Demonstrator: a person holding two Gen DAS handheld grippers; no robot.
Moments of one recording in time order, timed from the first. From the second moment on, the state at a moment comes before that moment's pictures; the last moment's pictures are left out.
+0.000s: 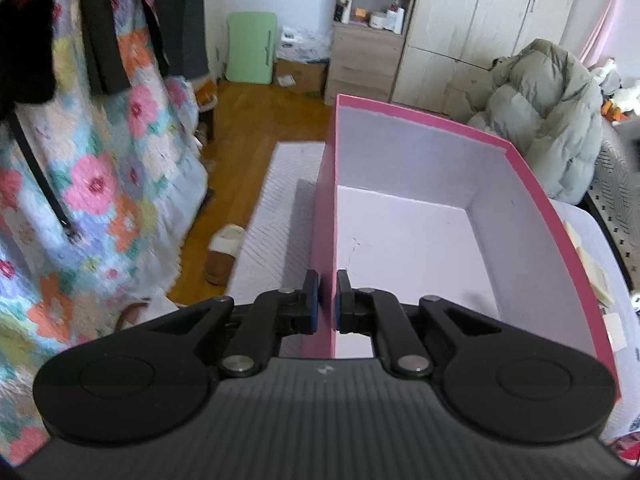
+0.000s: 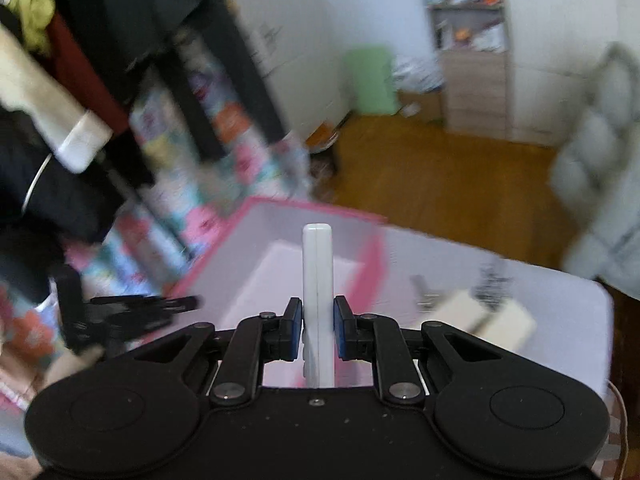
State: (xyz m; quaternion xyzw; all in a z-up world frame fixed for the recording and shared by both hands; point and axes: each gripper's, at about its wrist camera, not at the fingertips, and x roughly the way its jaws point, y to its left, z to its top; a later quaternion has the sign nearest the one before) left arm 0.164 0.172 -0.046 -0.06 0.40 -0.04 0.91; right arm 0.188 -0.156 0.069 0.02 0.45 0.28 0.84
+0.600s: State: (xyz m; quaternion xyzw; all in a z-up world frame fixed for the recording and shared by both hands) left arm 0.156 0.171 -0.044 -0.06 0.38 -0.05 0.92; right arm 0.266 -0.046 -0.092 0.21 0.61 0.27 0.72
